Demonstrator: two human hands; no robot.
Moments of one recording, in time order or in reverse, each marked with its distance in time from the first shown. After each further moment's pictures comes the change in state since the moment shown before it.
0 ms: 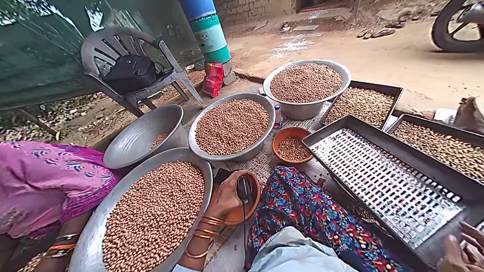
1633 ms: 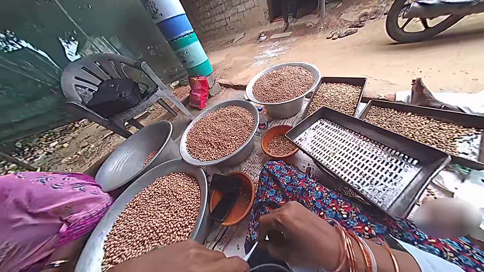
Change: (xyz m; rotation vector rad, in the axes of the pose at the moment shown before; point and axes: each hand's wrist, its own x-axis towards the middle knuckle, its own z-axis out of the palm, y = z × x) left_hand -0.085 0.191 -0.136 0.193 -0.705 0.852; right_hand -0.068 -0.218 0.020 0.648 -1.269 -0.933
